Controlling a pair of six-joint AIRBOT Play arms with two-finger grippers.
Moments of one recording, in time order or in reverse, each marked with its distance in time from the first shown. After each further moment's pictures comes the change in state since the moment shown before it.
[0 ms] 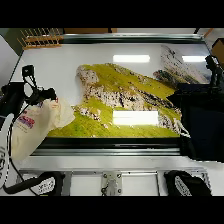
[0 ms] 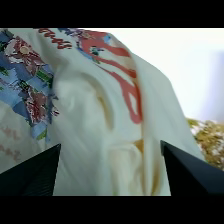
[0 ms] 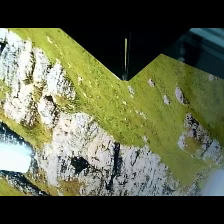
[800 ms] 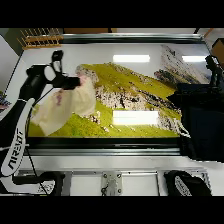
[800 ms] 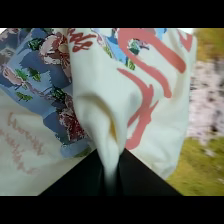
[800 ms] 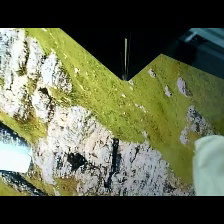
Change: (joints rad) left arm -0.345 -0.129 0.323 -0.241 -0.076 0.130; right arm 0.000 0.000 0.000 0.000 0.000 0.000
